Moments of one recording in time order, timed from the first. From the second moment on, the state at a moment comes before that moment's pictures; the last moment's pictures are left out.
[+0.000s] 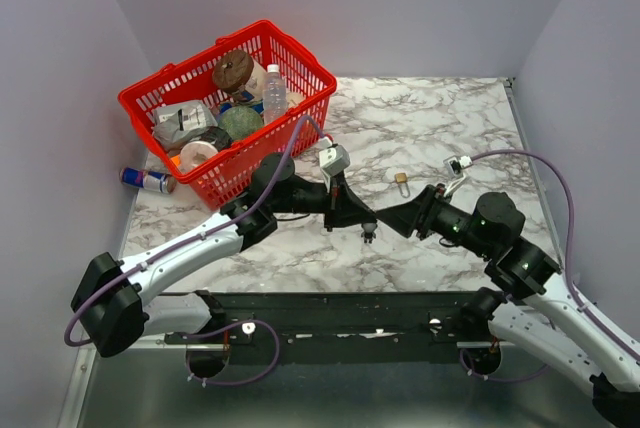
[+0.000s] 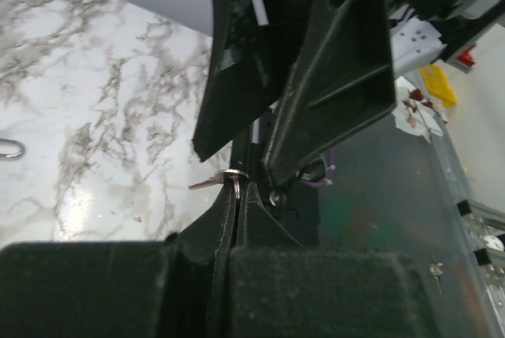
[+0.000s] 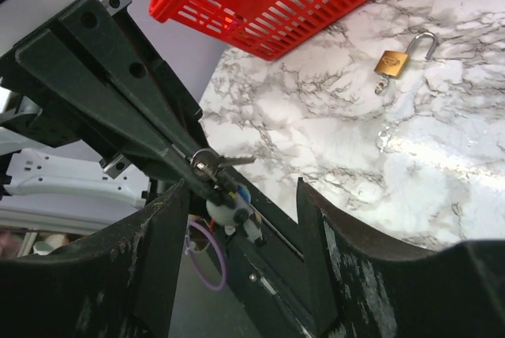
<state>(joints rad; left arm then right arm) -0.83 1.19 0.84 0.30 0.73 -0.40 0.71 0.60 0.69 -0.26 -0.20 0.77</state>
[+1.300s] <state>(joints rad) -0.83 1.15 0.84 0.13 0.49 -0.30 0.70 0.68 0.54 0.10 -0.30 0.95</state>
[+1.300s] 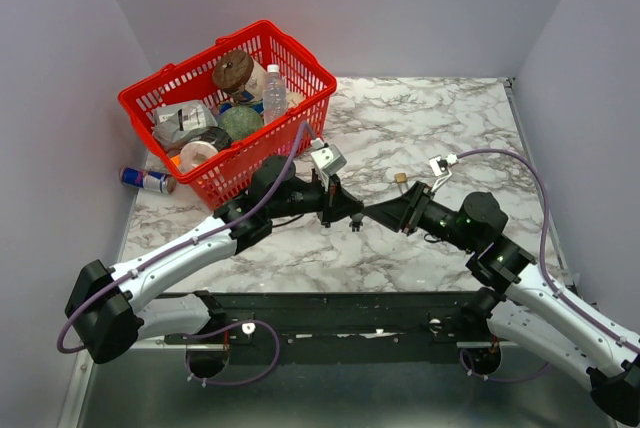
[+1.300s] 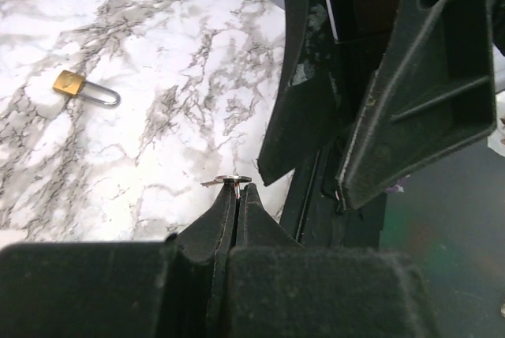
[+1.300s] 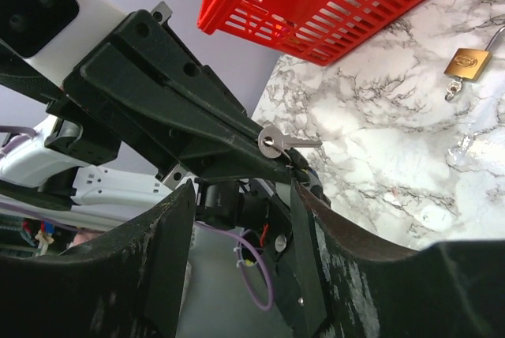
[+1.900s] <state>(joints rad) -0.83 1.15 0.84 0.13 0.47 -0.28 0.70 0.73 0.54 0.11 -0.25 0.94</state>
